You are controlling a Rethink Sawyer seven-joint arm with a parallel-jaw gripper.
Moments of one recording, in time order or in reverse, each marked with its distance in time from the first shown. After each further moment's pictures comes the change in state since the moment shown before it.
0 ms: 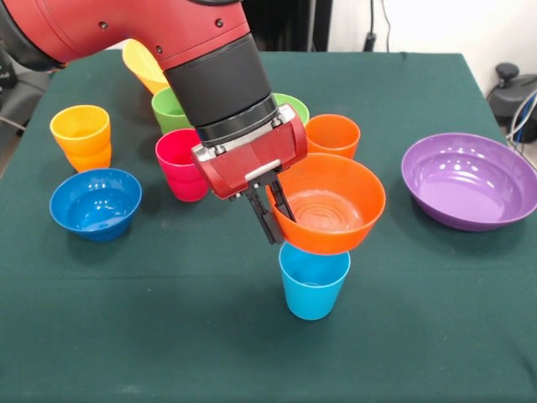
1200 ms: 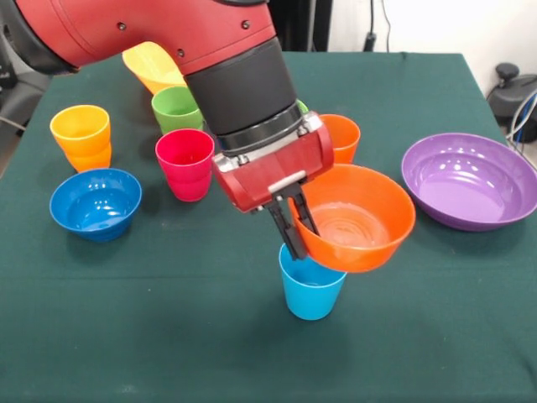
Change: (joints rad) arm 0.067 -0.002 -0.003 -0.080 0.020 0.018 0.000
